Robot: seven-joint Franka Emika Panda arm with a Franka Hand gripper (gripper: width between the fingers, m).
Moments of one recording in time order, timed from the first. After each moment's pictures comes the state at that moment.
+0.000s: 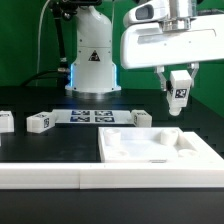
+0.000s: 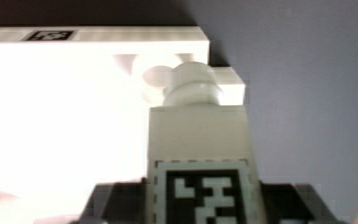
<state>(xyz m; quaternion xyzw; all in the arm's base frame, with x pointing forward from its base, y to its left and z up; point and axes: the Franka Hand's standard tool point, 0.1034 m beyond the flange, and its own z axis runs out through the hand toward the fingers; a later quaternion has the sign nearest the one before) 0.498 0.128 0.110 -0.99 -0.02 -0.13 0.06</state>
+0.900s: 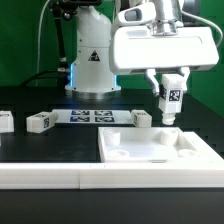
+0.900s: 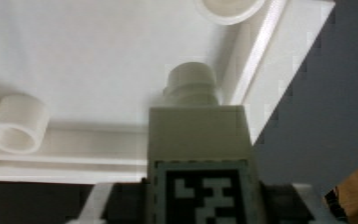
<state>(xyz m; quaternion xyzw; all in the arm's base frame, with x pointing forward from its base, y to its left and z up) 0.523 0.105 0.105 -0.96 -0.08 -0.25 0.04</state>
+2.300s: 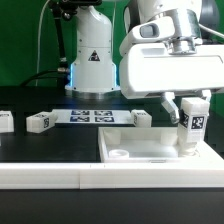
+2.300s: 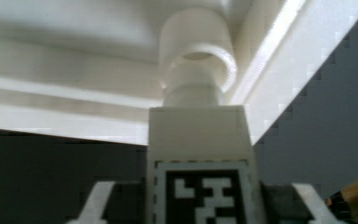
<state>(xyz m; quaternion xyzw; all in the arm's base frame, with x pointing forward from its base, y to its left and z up) 0.605 0.115 0.078 -0.95 -0.12 -0.27 0.03</state>
